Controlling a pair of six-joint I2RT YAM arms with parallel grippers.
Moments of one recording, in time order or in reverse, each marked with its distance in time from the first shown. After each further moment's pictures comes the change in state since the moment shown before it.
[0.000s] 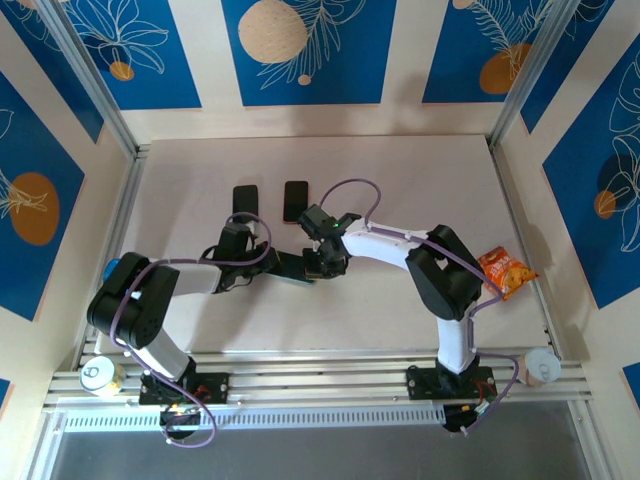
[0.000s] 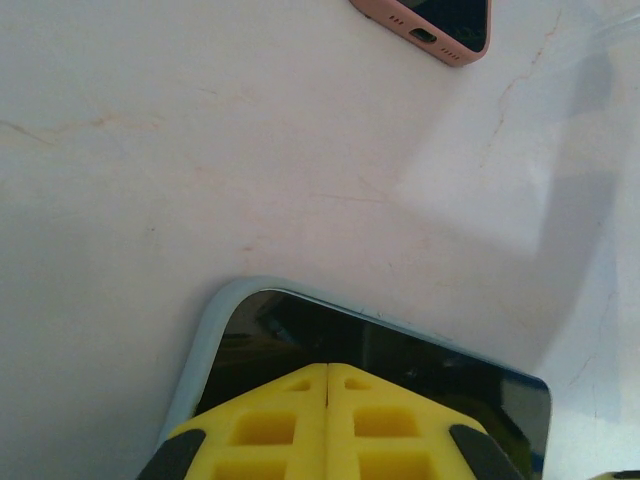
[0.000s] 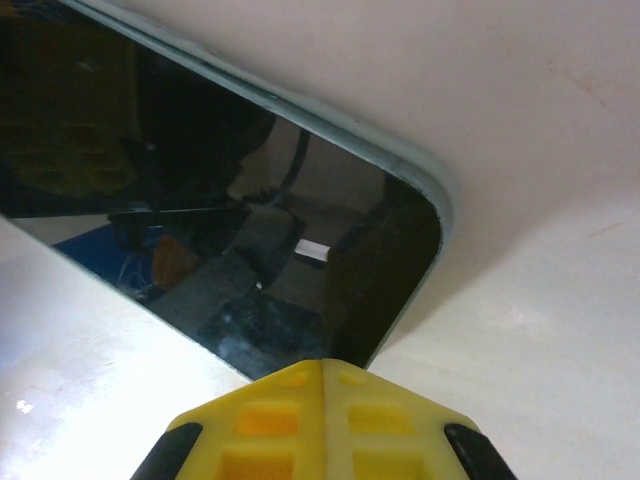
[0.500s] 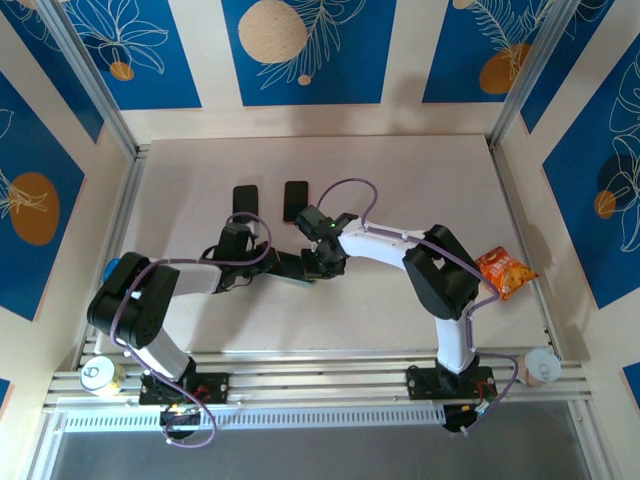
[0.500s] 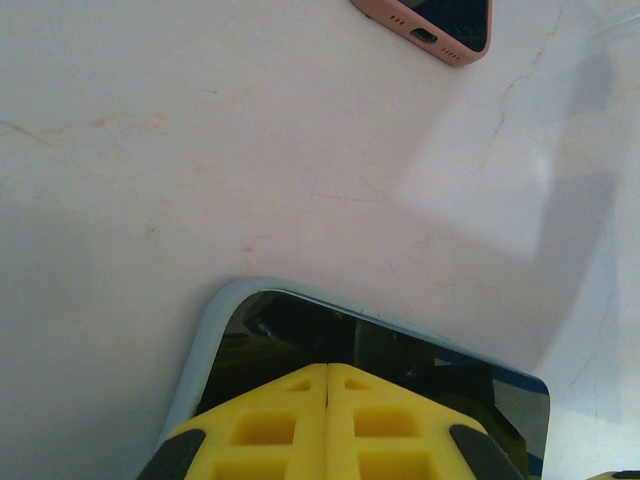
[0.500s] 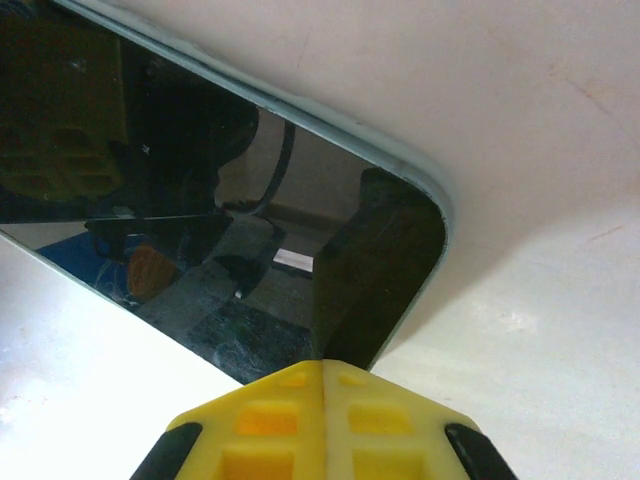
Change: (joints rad) left arm 0.000 0.002 0.001 0.000 0.000 0.000; right arm 0.021 0.027 0.030 -0.031 0.039 -0.001
